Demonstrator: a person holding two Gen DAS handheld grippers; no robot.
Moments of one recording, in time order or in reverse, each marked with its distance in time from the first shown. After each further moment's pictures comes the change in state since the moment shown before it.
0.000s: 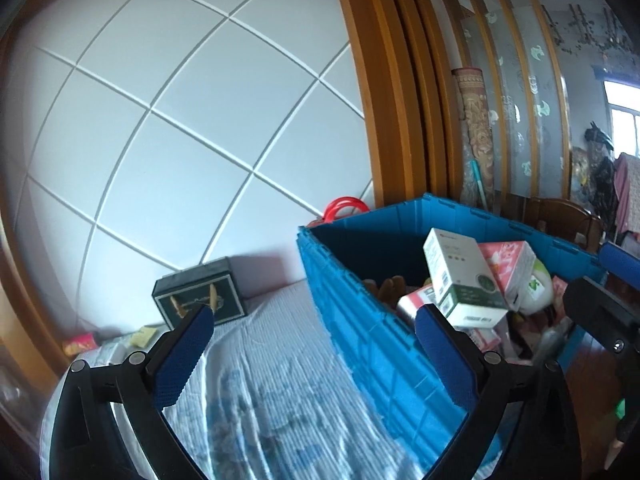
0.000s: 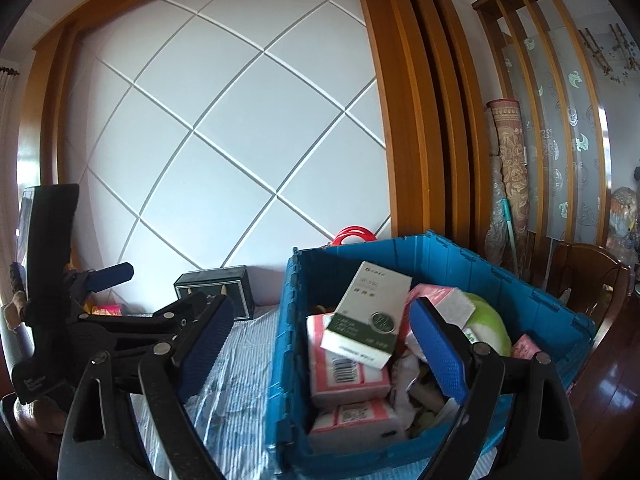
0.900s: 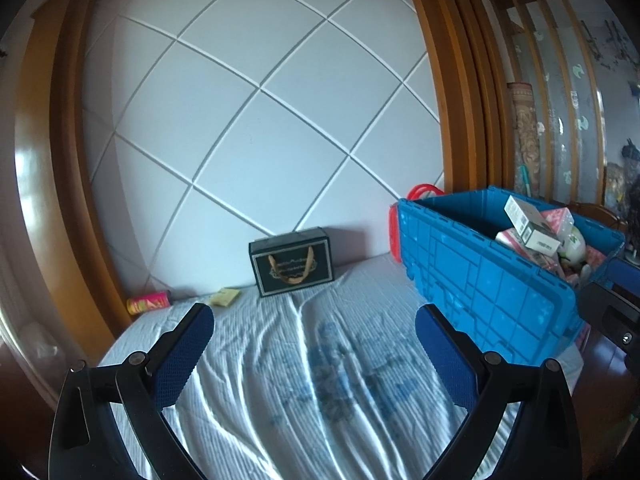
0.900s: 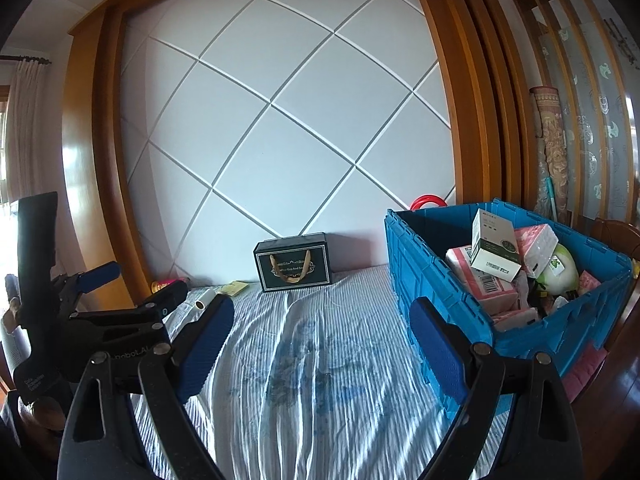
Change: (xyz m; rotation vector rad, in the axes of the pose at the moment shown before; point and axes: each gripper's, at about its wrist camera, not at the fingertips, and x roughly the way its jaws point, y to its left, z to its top) left arm -0.124 0.155 -0.096 -0.065 -0.013 0.157; right arm -0.067 0.171 -0.055 -0.004 0.073 0.123
